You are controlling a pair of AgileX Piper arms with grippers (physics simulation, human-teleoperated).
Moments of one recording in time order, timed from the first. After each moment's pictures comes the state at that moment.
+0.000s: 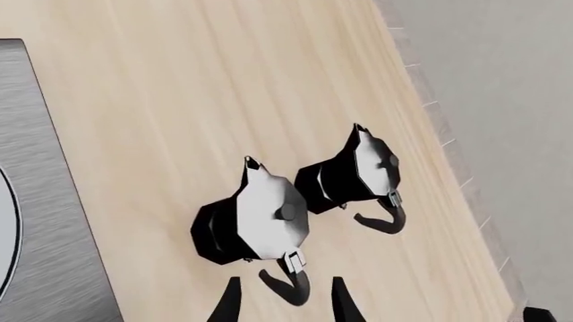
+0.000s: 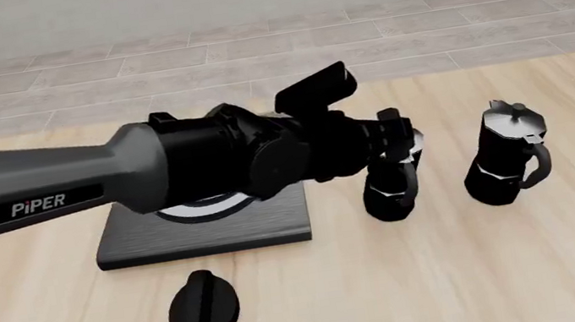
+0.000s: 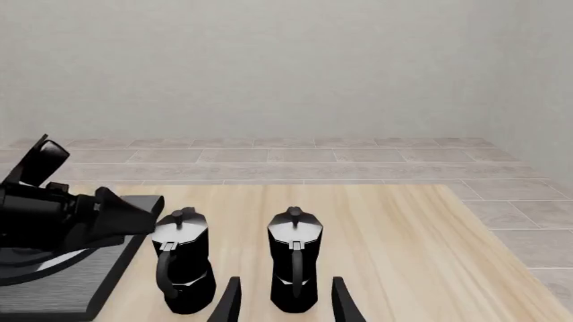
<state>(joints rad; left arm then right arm) -0.89 1.84 -1.28 0.11 -0.69 -0.01 0.01 0.00 0.00 0.00</state>
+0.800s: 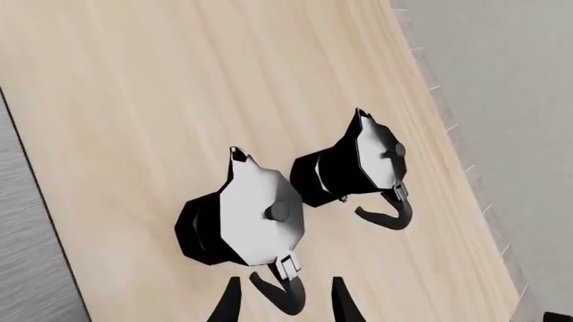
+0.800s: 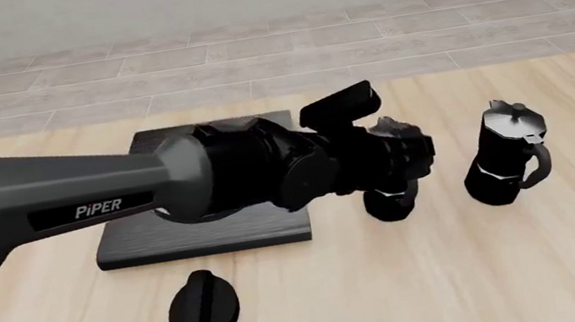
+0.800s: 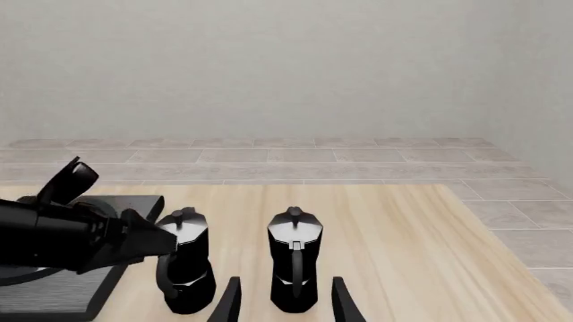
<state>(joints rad) -0.93 1.92 -1.33 0.10 -0.71 -0.01 0.01 0.00 0.00 0.00</state>
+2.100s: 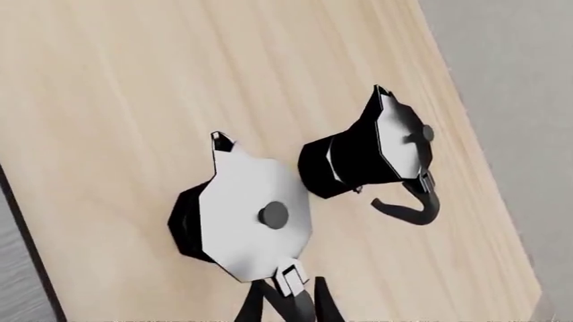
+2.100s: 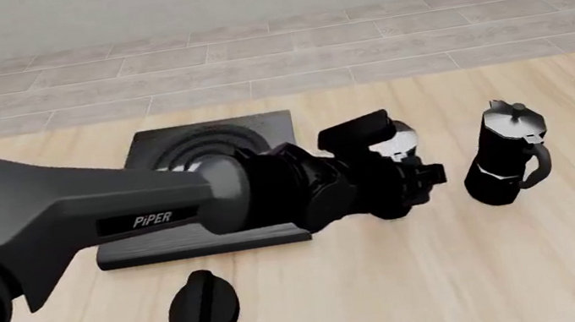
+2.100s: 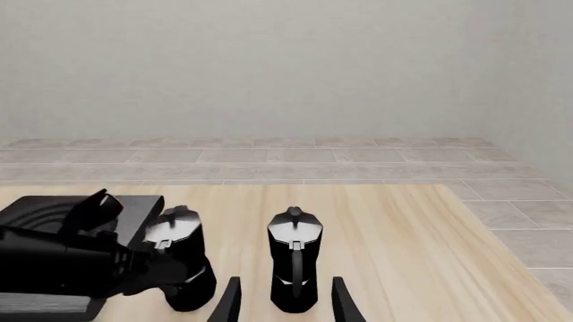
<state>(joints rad) -0.96 2.02 -1.34 0.06 -0.74 -0.01 0.01 0.00 0.00 0.00</state>
